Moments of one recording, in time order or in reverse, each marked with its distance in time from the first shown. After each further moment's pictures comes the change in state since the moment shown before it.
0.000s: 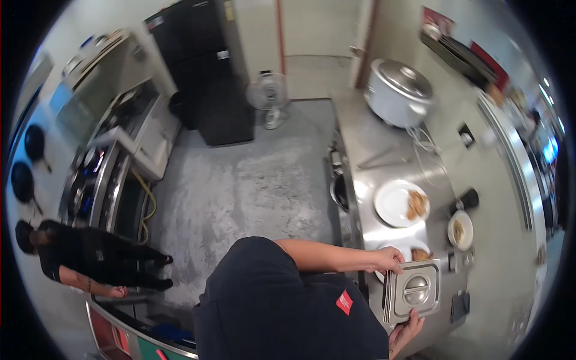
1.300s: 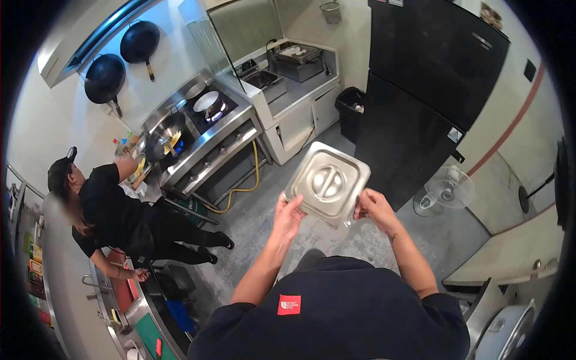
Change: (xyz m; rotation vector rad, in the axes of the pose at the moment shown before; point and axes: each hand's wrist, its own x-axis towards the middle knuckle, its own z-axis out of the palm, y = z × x) left_hand -0.606 0.027 -0.624 -0.769 1.657 1.330; right_hand -0.209 0.336 1.012 -0.433 -2.143 0.648
